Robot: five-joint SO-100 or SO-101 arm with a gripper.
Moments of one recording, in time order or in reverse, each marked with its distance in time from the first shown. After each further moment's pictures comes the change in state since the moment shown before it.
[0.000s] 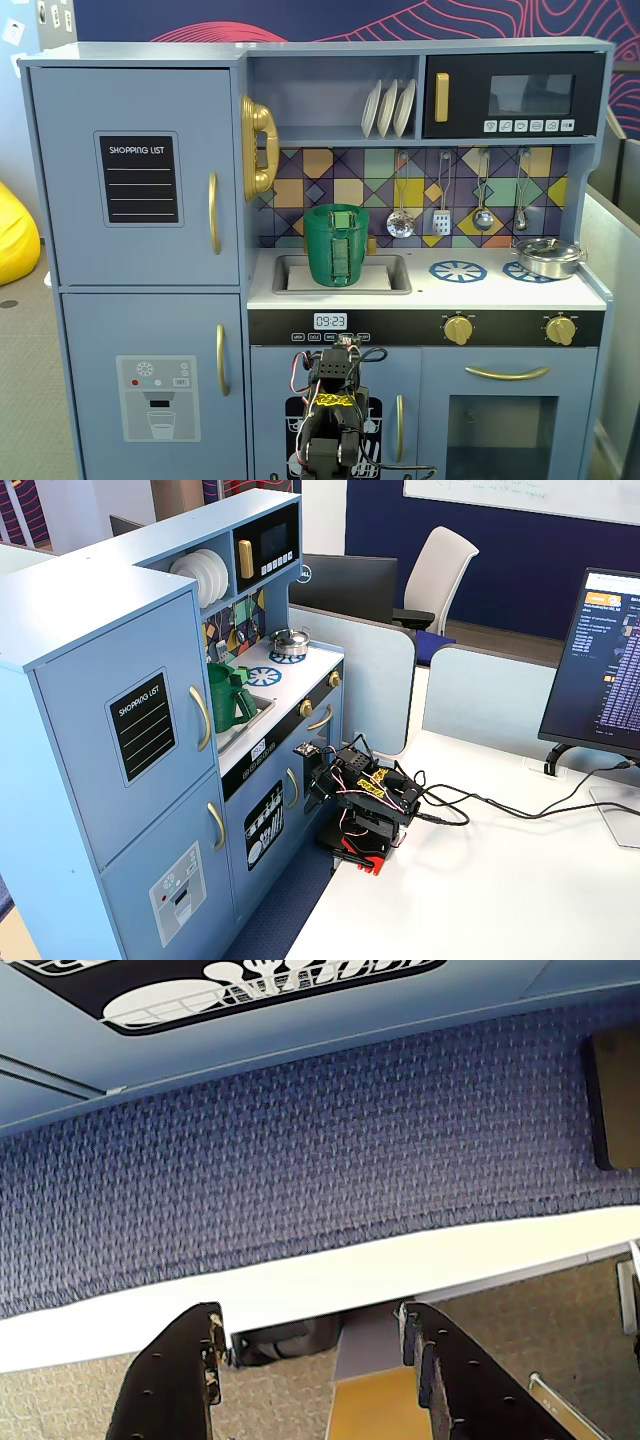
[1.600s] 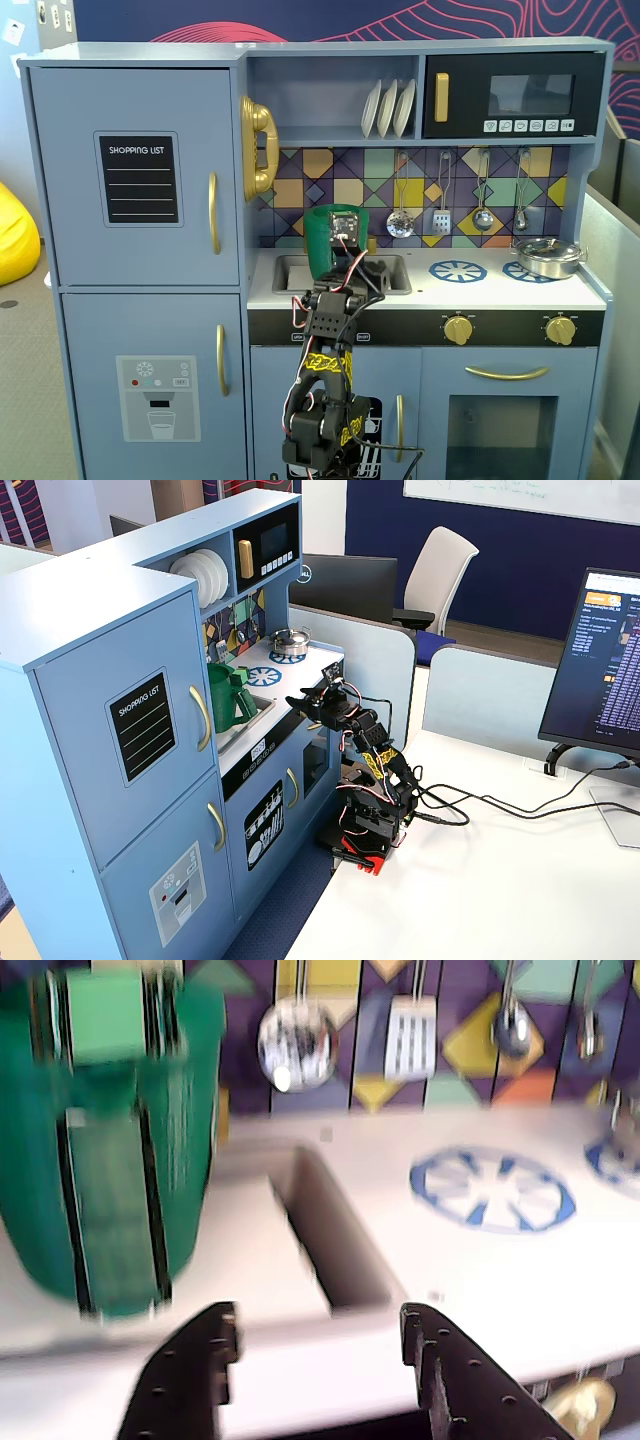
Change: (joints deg) arm 12.2 -14.2 -46.1 -37.5 -9.8
